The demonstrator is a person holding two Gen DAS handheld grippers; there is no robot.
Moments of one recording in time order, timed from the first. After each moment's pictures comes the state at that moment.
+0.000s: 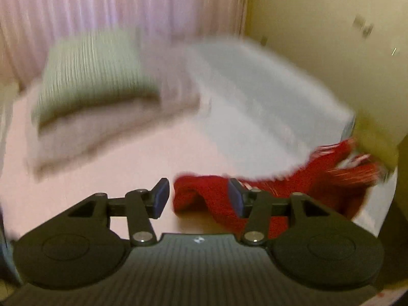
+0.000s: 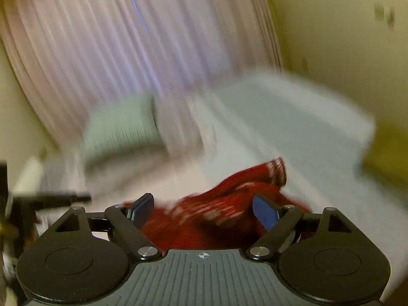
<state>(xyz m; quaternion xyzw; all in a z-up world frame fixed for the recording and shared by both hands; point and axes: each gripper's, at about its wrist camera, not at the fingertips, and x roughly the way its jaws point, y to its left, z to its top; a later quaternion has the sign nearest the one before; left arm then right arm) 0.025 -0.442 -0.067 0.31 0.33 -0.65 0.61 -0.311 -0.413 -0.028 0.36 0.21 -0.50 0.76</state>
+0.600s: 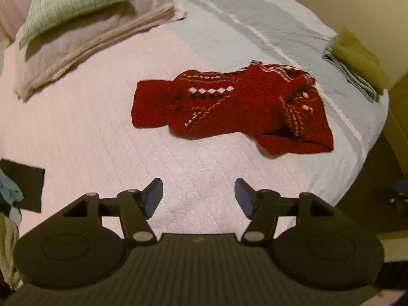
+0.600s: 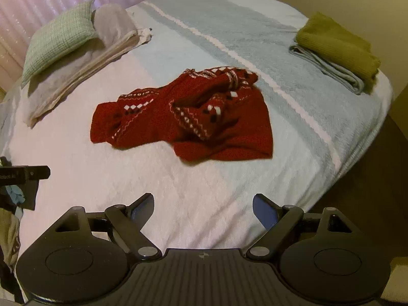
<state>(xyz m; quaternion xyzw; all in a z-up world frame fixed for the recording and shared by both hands) -0.047 -0.304 -0.110 0.40 0.37 -0.62 0.55 -0.336 -0.275 -0.122 0.43 0.34 -0.55 0.63</state>
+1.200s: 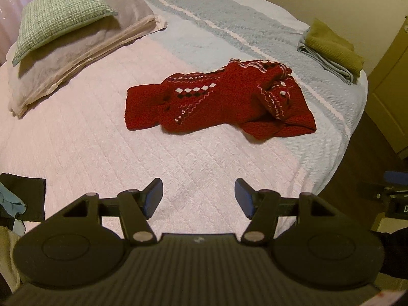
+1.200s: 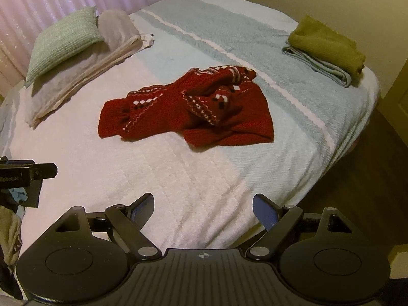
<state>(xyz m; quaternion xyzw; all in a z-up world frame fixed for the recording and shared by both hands) -0.037 -0.257 -0.094 0.40 0.34 -0.67 0.53 -0.303 -0.220 -0.107 0.41 0.33 -0.57 0.63</state>
